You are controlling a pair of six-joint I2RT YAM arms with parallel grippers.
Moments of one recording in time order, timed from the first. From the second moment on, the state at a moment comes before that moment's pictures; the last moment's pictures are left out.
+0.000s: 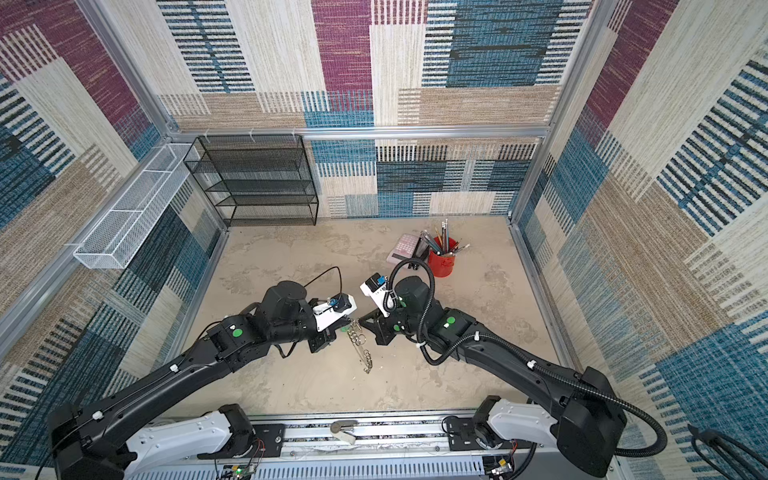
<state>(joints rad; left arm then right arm) -0.81 1.07 0.94 -0.51 0.21 0.37 0.79 1.18 0.85 -0.25 -0.41 0.24</state>
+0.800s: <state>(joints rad) -0.82 1.10 0.97 -0.56 0.16 0.40 0.79 1.18 0.87 -0.25 -0.40 0.25</state>
